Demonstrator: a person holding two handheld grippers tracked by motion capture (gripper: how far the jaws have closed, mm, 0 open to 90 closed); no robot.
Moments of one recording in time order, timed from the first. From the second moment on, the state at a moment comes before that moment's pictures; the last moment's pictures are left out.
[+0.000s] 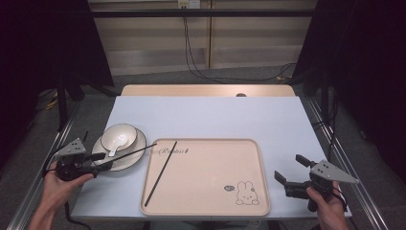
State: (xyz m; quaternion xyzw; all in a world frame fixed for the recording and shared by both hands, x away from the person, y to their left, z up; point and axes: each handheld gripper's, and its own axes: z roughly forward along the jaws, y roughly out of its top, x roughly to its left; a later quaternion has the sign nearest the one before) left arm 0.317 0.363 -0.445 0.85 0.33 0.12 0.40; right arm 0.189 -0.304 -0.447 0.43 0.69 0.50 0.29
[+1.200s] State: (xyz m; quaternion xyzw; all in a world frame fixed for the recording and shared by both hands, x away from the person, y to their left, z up) left arm 0.327 0.336 -0.451 0.89 0.28 0.08 0.35; right arm 0.190 -0.303 -0.448 0.43 0.69 0.50 0.29
